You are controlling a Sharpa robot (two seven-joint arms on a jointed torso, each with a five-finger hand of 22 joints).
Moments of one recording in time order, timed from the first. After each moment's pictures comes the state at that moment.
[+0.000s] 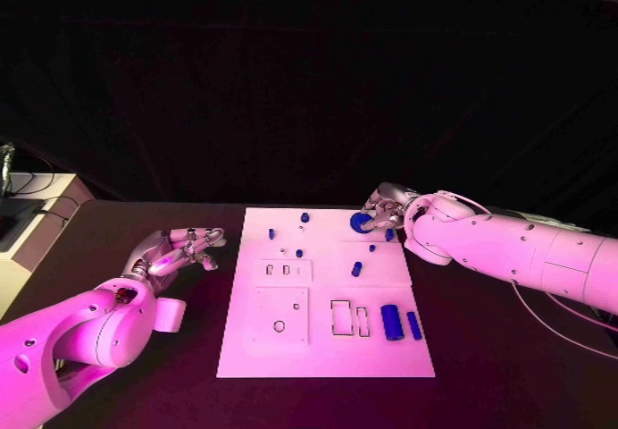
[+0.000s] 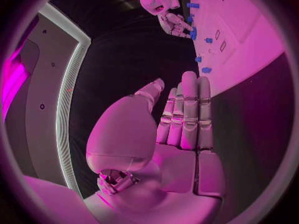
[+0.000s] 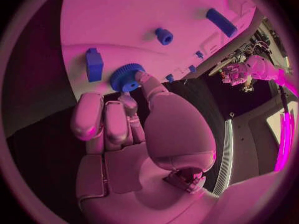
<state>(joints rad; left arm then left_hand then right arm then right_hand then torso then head) 1.03 -0.90 0.15 1.53 -0.23 -0.35 0.31 1.32 -0.07 0.26 0.06 0.17 1.04 0.16 0.07 0.06 1.19 0.10 0.06 0.06 1.26 0.01 0.81 0.45 0.12 0.90 0.03 1.02 0.43 1.32 -0.75 -0.09 1.17 -1.25 -0.34 -0.24 1.30 -0.06 0.20 -0.12 0.42 1.05 0.13 0.07 0.07 1.19 0.04 1.07 1.22 1.44 -0.04 1.25 1.07 0.11 1.47 -0.05 1.04 1.31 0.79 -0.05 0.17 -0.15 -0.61</state>
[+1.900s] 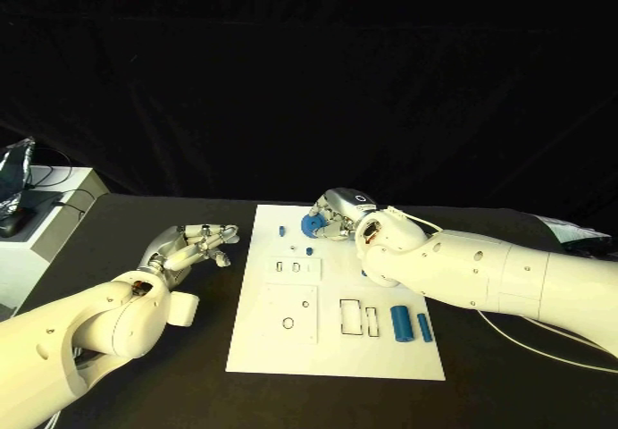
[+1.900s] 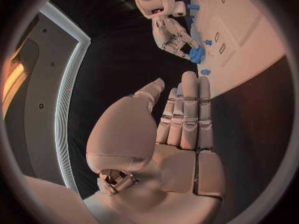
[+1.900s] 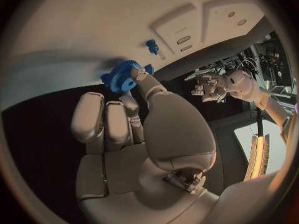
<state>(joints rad) 1.03 -0.90 0.15 1.54 -0.23 -0.35 0.30 1.32 -0.07 0.27 0.05 0.17 1.03 0.16 0.07 0.06 1.19 0.10 0.06 0.06 1.26 0.01 0.82 0.45 0.13 0.90 0.03 1.02 0.43 1.28 -0.57 -0.09 1.25 -1.51 -0.53 -0.27 1.29 -0.05 0.22 -0.15 0.34 1.08 0.11 0.07 0.07 1.21 0.02 1.07 1.23 1.45 -0.05 1.25 1.09 0.11 1.47 -0.06 1.06 1.31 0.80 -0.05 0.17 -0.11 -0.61</state>
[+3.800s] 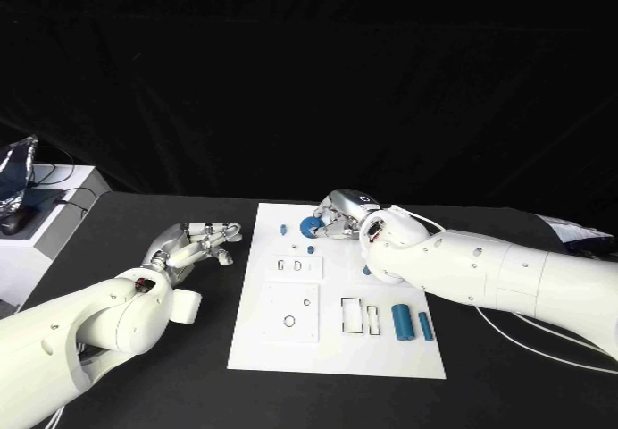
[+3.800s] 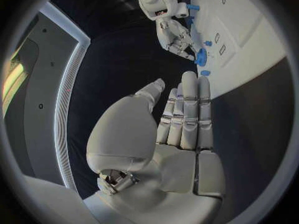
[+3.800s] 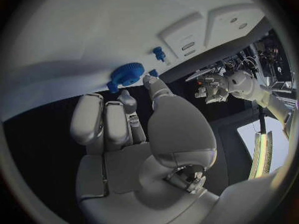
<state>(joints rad) 1.03 -0.90 0.15 1.54 -0.23 -0.35 0.29 1.32 -0.07 0.27 0.05 0.17 1.03 0.17 0.07 0.06 1.18 0.10 0.06 0.06 1.26 0.01 0.82 0.44 0.13 0.90 0.03 1.03 0.42 1.27 -0.55 -0.09 1.19 -1.45 -0.49 -0.21 1.16 -0.06 0.05 0.00 0.60 1.00 0.15 0.07 0.07 1.18 0.04 1.05 1.18 1.45 -0.03 1.26 1.12 0.10 1.46 -0.04 1.09 1.31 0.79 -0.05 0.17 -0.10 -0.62</state>
